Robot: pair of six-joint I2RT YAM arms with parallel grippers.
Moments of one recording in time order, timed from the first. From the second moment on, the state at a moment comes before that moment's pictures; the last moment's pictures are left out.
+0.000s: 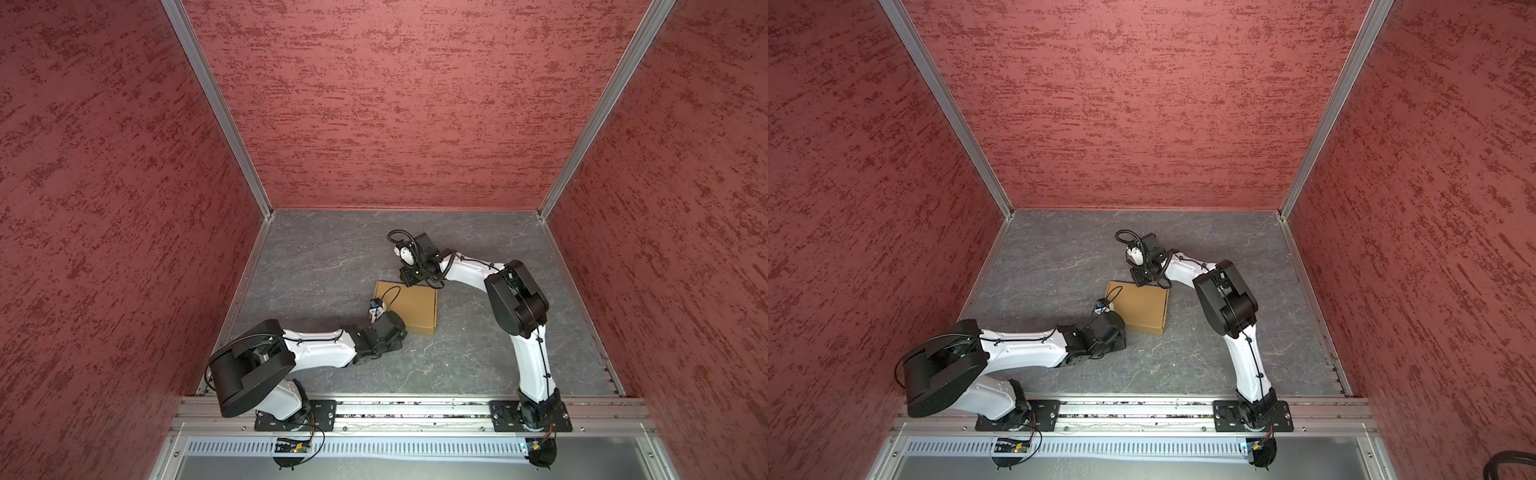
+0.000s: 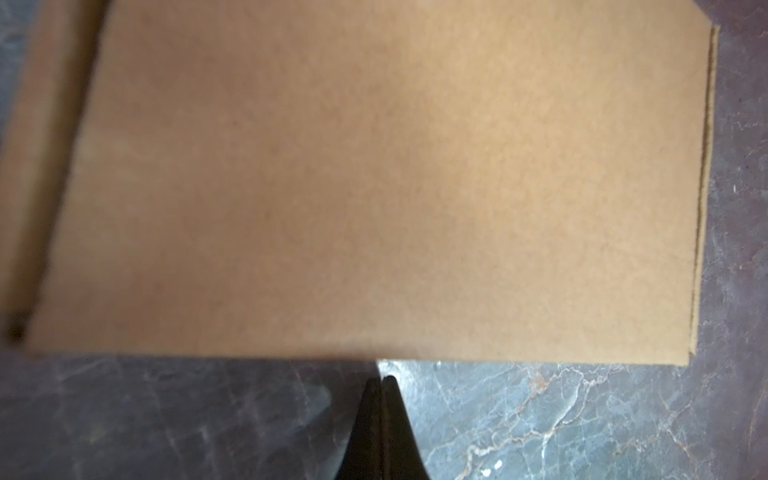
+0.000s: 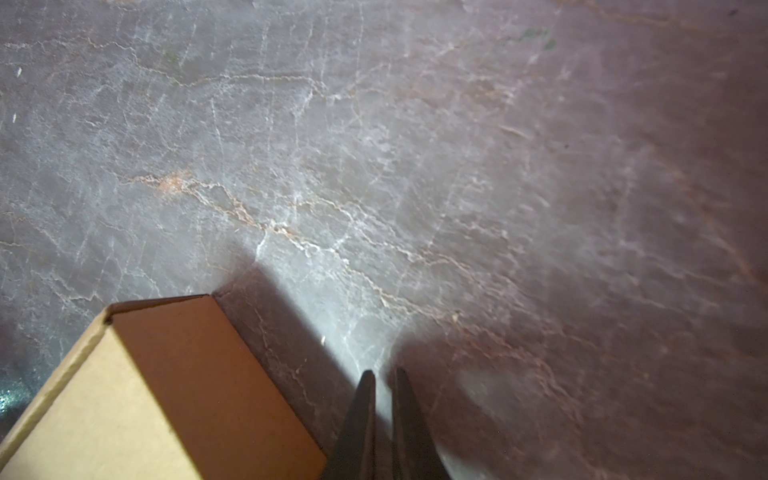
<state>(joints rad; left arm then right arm) -0.98 1.48 0.56 -0.05 -0.21 -1.08 0.57 2.16 1.52 -0.34 -0.26 0.08</state>
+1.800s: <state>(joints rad) -1.02 1.53 0.58 0.02 -0.30 -1.08 0.54 2.16 1.46 -0.23 -0.29 0.15</state>
